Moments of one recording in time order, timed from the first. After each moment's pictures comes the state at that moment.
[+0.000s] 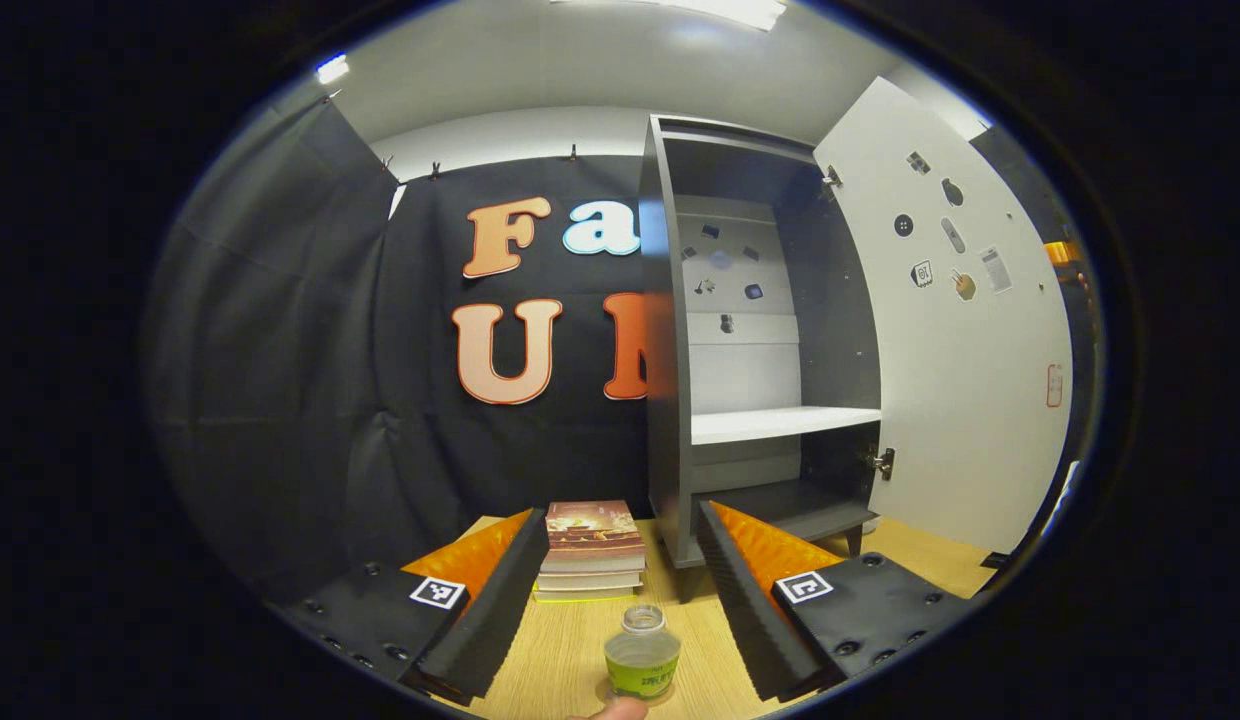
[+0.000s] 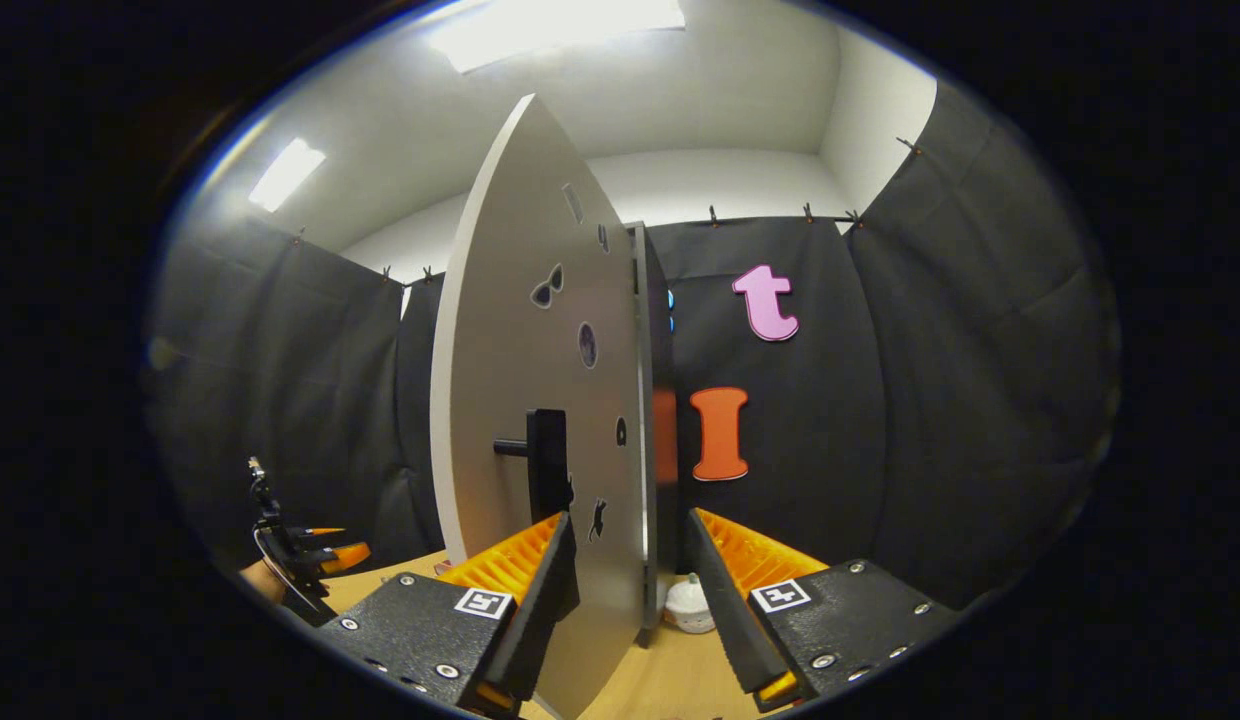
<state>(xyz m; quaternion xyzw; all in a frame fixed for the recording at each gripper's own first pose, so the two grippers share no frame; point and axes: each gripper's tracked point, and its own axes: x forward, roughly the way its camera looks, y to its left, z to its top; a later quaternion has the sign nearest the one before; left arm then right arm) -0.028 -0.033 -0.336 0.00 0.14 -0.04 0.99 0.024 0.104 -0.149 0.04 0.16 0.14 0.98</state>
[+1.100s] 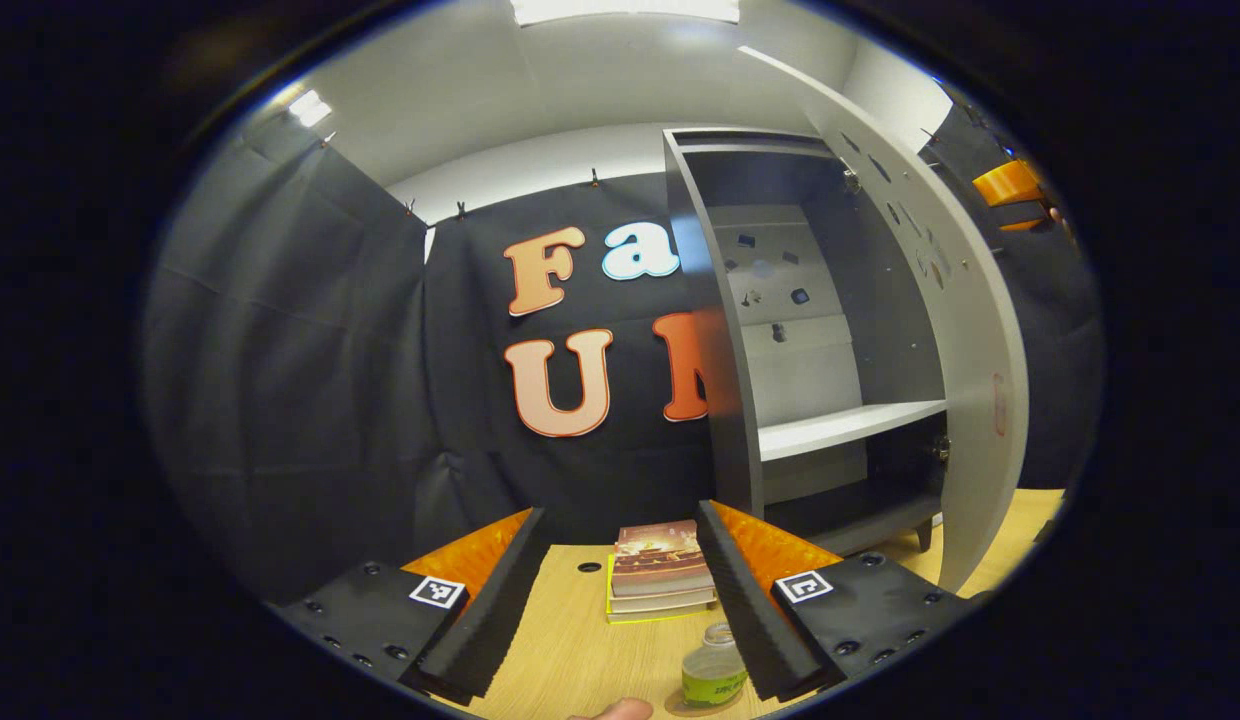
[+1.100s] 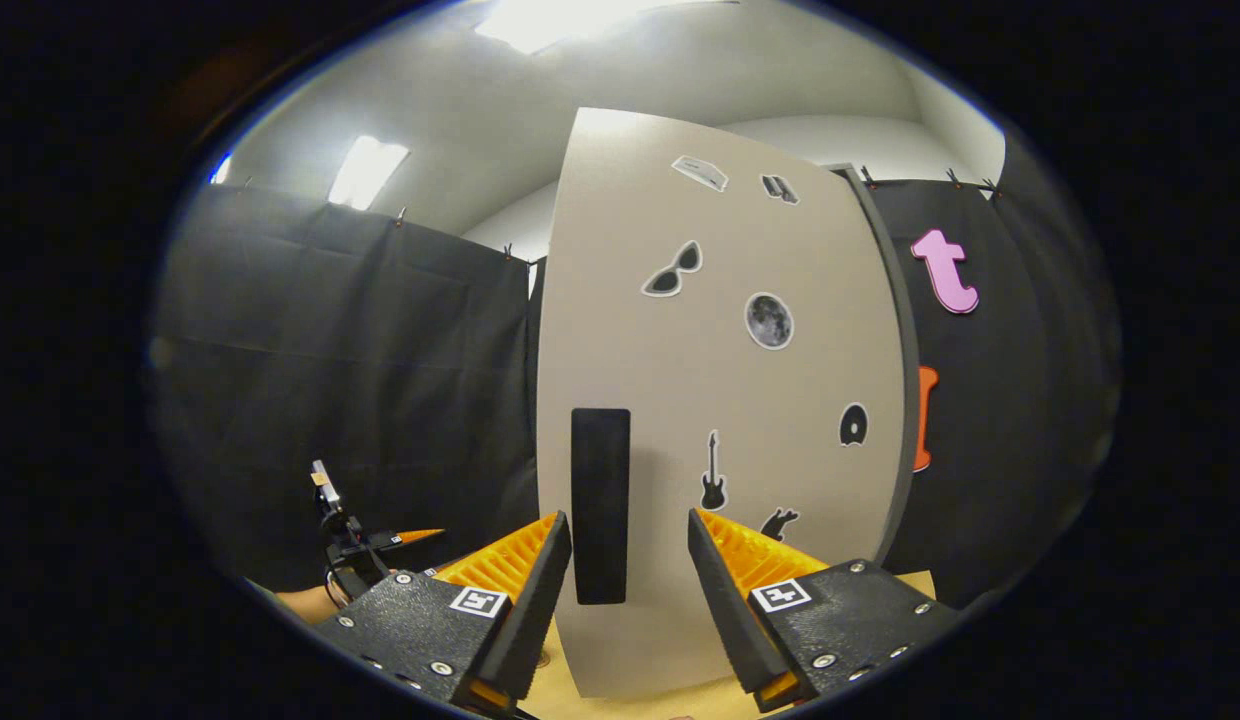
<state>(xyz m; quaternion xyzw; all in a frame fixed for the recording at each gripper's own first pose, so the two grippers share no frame) -0.023 0.005 -0.305 0.07 0.09 0.04 0.99 0.027 0.269 -0.167 0.05 0.17 0.31 0.93</state>
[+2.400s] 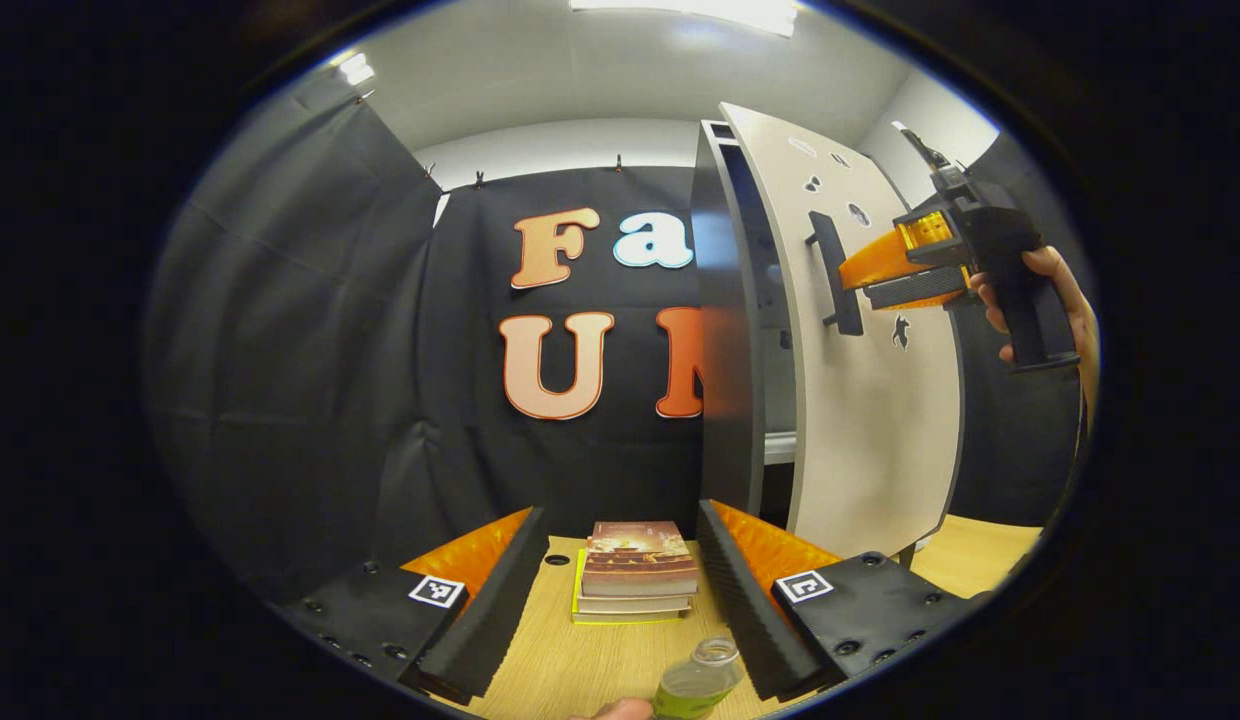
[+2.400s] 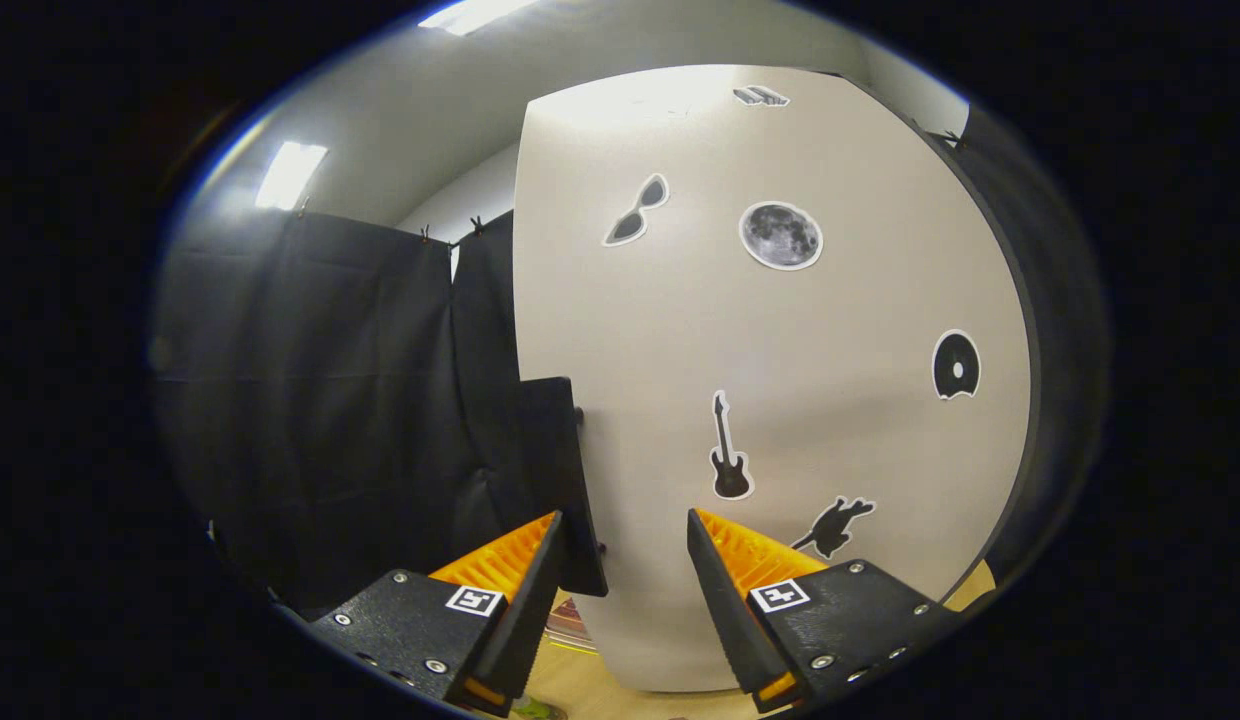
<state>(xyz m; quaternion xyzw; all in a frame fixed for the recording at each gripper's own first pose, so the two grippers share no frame) 0.007 0.016 -0.345 0.00 0.10 0.03 0.99 0.044 0.275 -0.207 0.10 0.21 0.21 0.95</state>
